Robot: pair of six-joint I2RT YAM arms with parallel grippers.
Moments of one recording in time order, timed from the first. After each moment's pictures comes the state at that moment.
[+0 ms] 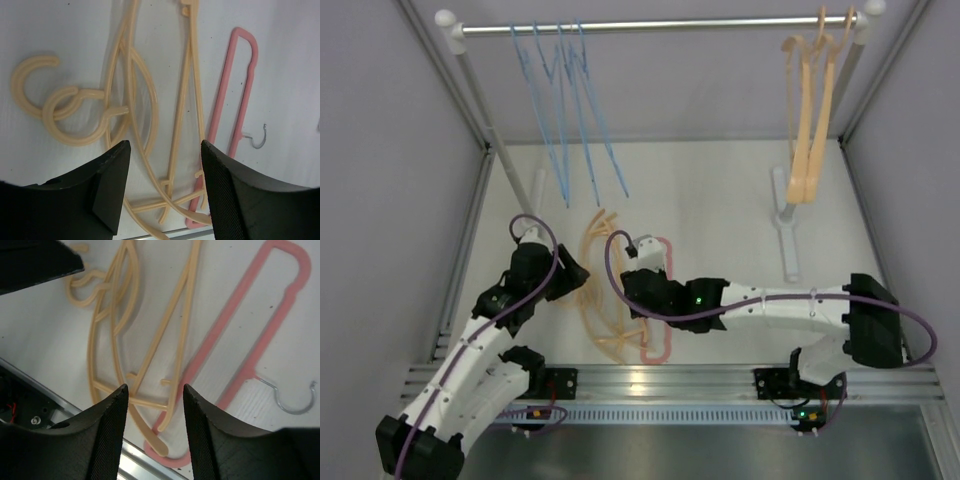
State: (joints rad) left arm -0.35 0.71 0.59 -0.57 -0.01 -0.76; right arm 1.32 1.47 1.11 -0.41 0.54 0.68
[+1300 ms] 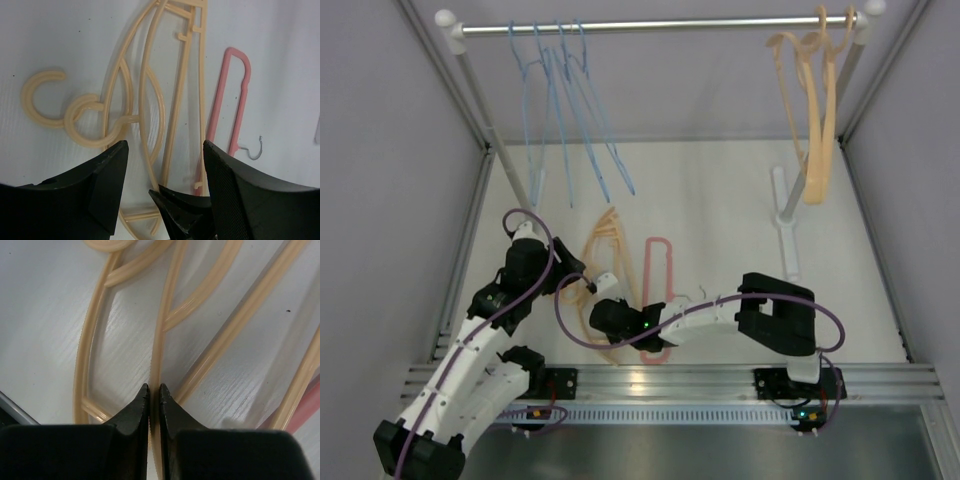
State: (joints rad) left arm -0.34 0.72 0.64 -0.59 -0.07 -0.73; right arm 1.38 1.92 1.13 -0.04 0.42 0.61
